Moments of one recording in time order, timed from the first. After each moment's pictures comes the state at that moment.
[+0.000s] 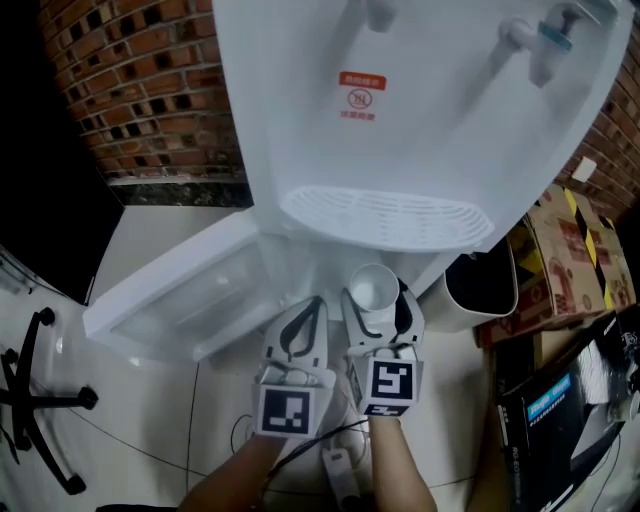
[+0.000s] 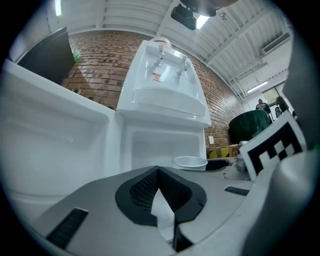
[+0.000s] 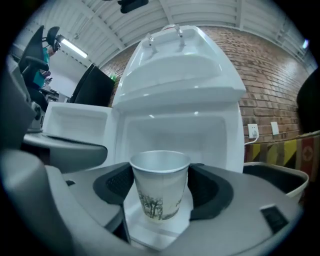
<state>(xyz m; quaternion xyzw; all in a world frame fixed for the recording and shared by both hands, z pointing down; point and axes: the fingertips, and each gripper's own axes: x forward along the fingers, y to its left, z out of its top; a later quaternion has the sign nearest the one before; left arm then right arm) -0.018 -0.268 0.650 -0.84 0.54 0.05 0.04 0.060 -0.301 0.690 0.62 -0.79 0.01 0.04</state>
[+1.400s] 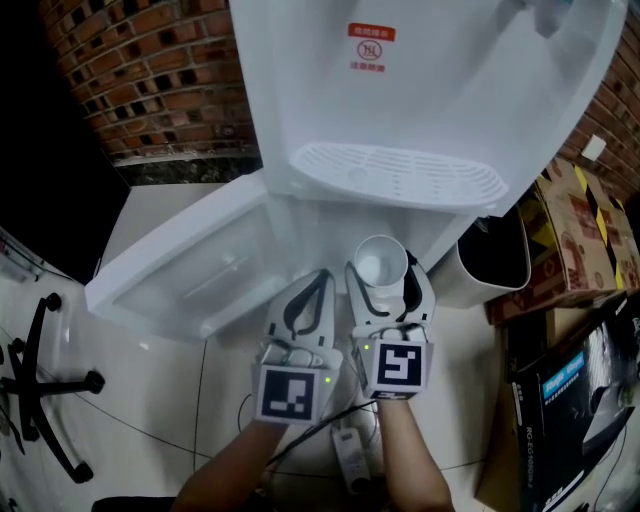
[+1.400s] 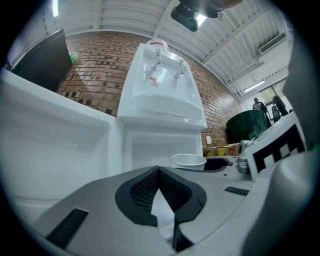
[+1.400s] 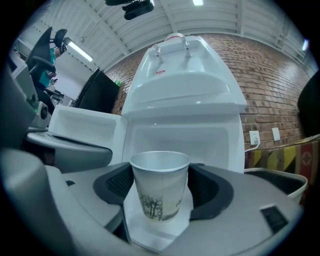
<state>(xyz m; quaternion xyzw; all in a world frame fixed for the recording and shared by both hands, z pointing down) -0.023 -0.255 0.639 -0.84 0.53 0.06 0.05 0.049 -0.286 0.683 0.61 -0.79 -0.03 0.03</state>
